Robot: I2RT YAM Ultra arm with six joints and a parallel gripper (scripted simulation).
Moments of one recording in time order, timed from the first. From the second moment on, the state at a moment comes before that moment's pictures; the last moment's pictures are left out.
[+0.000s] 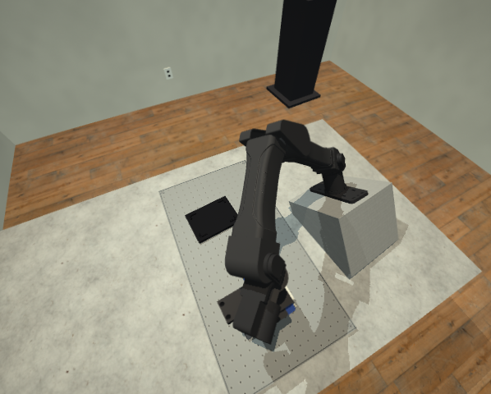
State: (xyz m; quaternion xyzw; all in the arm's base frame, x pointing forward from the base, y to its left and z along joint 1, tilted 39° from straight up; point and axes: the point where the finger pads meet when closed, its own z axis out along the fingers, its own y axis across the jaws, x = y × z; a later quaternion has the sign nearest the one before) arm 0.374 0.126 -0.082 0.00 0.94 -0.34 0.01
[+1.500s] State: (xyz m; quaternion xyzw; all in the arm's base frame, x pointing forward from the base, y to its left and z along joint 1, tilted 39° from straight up) arm 0.369 0.123 -0.085 -0.01 0.94 -0.34 0.00
